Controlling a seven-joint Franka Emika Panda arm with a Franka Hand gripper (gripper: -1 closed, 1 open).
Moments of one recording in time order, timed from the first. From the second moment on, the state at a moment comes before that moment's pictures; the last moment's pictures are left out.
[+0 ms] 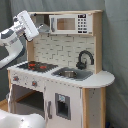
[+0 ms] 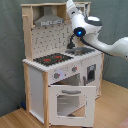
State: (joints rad) arm -1.20 -1.22 1.08 -1.69 -0.67 2.38 0.02
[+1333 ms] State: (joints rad) arm -1.38 -1.22 1.18 -1.53 -0.57 2.19 0.26
